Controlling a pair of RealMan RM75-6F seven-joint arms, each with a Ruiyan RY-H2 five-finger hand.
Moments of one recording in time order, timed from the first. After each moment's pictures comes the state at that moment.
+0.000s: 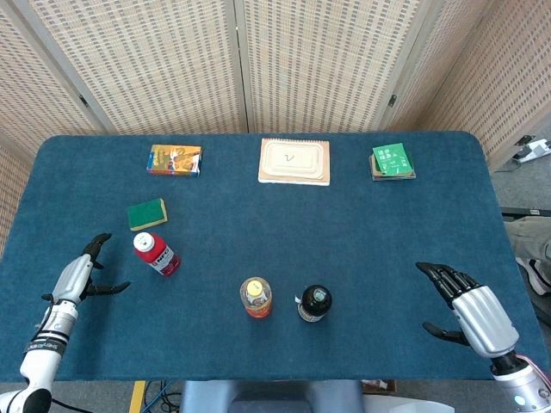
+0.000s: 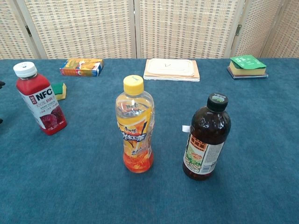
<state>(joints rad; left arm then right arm) -0.35 -1.30 -0.20 -1.47 1.13 0.97 -0.27 0.17 -1.05 -0.12 -1.66 -1.78 1.59 0.10</state>
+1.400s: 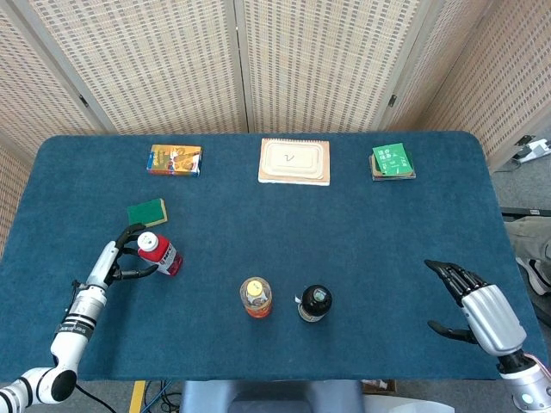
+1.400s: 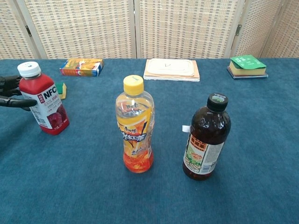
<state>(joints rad) -0.43 -1.43 -0.24 -1.35 1.24 0.90 -0.71 0.14 -1.05 -0.07 -1.61 -1.79 1.58 0.20</state>
